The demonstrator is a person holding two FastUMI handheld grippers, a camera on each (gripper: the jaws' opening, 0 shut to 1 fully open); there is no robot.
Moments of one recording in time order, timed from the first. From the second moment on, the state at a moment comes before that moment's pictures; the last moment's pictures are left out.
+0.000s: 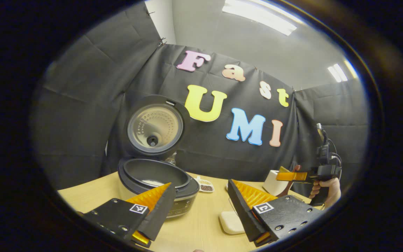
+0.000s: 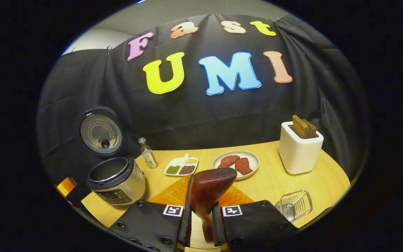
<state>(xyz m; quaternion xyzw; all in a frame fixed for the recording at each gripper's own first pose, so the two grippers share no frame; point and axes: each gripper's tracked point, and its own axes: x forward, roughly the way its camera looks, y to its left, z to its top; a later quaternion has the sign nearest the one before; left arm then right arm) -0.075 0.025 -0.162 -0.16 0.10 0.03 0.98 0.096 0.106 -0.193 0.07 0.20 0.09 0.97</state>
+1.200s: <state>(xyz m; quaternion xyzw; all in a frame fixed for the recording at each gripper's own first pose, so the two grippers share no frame) -0.092 0.052 -0.176 -0.17 0.11 0.05 0.98 0.081 0.196 -0.252 0.13 0.29 0.14 0.94</state>
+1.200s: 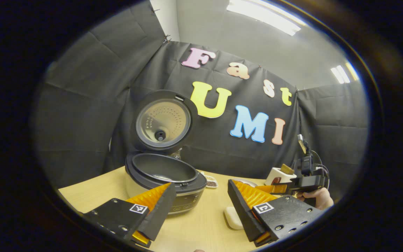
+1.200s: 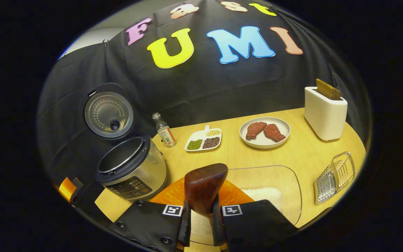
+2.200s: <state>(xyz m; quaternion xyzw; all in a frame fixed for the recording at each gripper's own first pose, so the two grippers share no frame) -0.088 0.044 -0.170 -0.15 0.12 0.04 0.98 0.087 0.169 -0.254 0.41 0.32 0.11 0.85</state>
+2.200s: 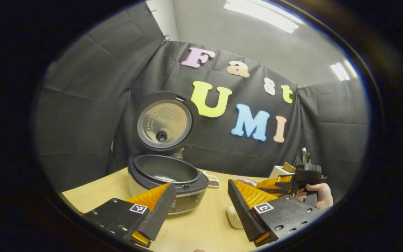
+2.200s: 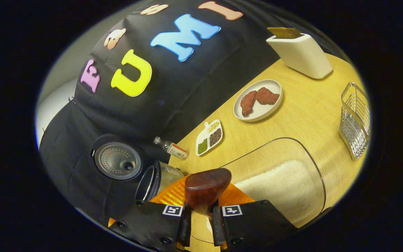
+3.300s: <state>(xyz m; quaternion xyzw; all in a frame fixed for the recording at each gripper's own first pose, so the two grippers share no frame) -0.087 0.041 -0.183 -0.16 0.13 0.06 0.98 0.102 0.074 -0.221 0.60 0.25 0.05 0.76</state>
